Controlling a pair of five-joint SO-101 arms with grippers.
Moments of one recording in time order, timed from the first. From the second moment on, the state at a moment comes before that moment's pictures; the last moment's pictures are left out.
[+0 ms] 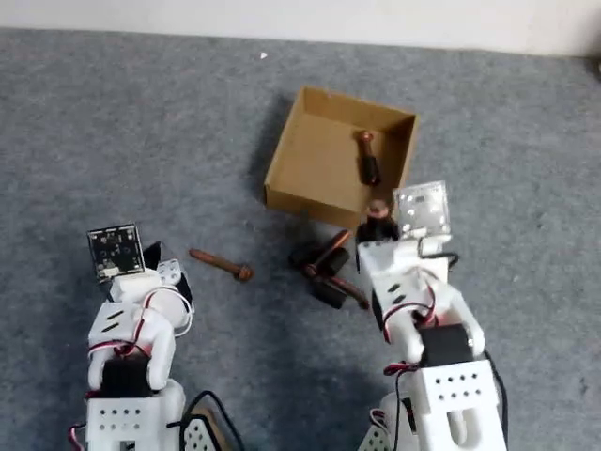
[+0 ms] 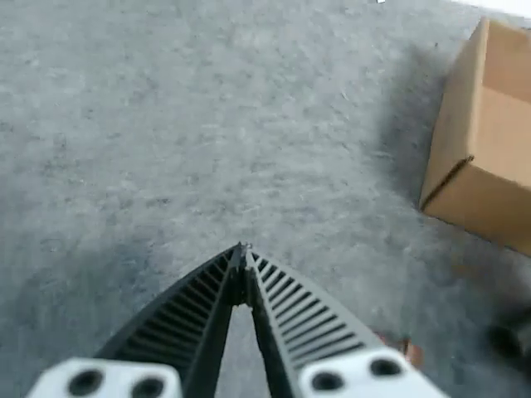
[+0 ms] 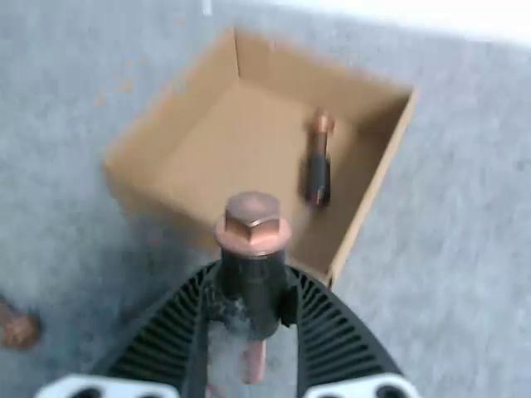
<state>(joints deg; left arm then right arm) -8.1 -98.4 95.7 42.2 14.4 -14.9 -67.1 65.8 37.5 5.6</state>
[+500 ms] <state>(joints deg) -9.1 -98.6 96.0 35.8 14.4 -14.9 -13.1 36.0 15.4 5.6</state>
